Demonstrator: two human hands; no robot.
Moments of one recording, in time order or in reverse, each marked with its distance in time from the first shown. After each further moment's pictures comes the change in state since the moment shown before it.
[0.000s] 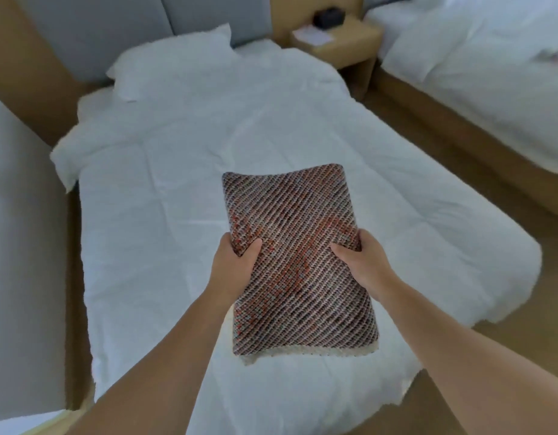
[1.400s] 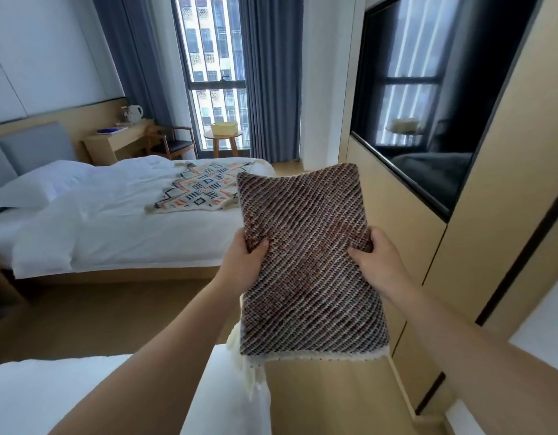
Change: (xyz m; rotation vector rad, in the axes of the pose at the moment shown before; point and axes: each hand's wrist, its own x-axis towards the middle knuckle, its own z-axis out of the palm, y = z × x) left_hand -0.205 0.475 0.604 -0.066 -1.131 0.757; right_hand -0.177 0.089 -0.656 0.146 1.244 0.023
